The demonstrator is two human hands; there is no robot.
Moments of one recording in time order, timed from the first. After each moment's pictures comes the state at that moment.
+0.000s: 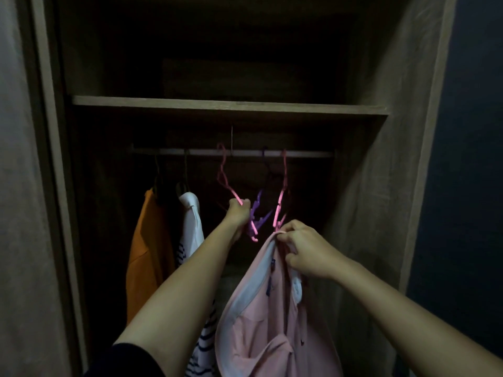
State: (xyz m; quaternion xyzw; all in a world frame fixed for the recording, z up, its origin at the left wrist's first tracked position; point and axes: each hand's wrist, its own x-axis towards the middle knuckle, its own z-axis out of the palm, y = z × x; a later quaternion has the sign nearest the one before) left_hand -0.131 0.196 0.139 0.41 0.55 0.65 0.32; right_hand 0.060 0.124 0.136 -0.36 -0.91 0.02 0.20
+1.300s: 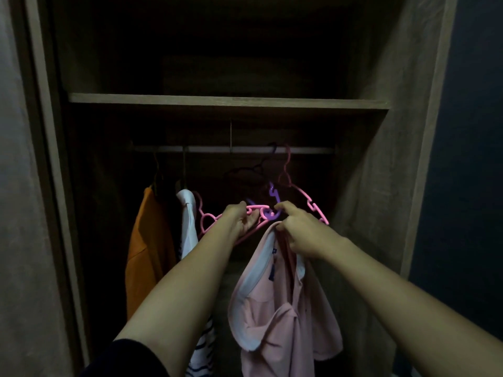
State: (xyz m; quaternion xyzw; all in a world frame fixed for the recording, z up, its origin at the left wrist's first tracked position) left_hand -0.123 0.183 0.148 0.21 0.45 0.72 0.48; right_hand 0.054 0.157 0.148 -0.32 -0.92 -0.14 0.17
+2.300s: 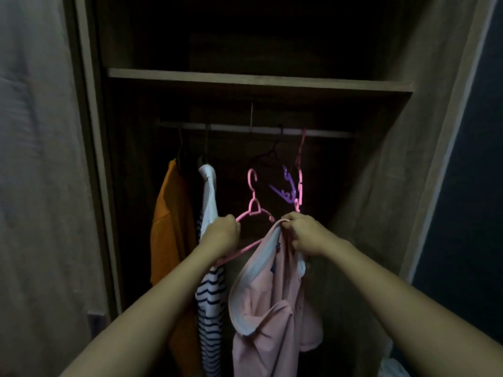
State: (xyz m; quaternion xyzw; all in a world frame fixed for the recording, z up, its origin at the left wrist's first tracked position) left_hand -0.129 0.069 0.088 0.50 0.82 0.27 -0.01; right_hand 0.050 0.165 0.098 -0.31 -0.94 -0.05 0.12
